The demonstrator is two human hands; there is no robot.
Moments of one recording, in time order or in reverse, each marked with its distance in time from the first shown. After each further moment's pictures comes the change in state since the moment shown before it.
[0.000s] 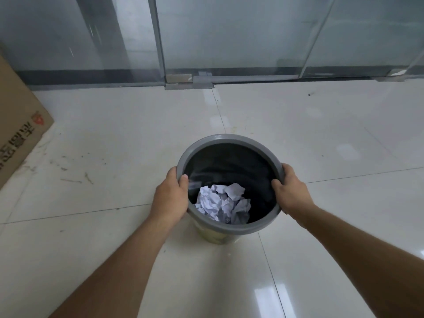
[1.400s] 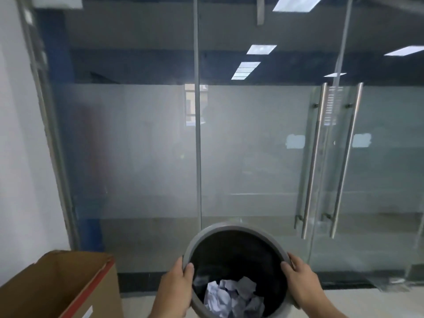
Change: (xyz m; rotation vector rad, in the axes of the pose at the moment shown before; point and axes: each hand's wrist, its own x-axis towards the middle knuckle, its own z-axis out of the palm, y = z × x) left_hand -0.193 0.706 -0.573 -0.081 0.205 0.070; right_hand -0.200 -0.591 -0.646 0.323 0.103 -0.278
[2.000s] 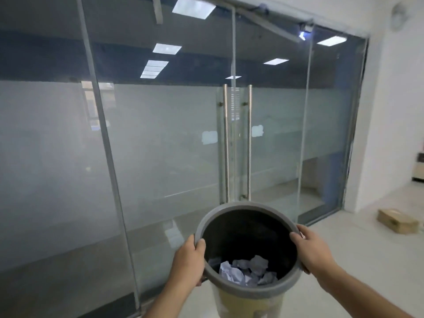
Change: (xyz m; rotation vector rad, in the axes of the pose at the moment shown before) left_hand 0.001 0.100 0.111 -0.034 -0.369 0.280; right_hand -0.045 0.035 -0.152 0.073 0.419 0.167
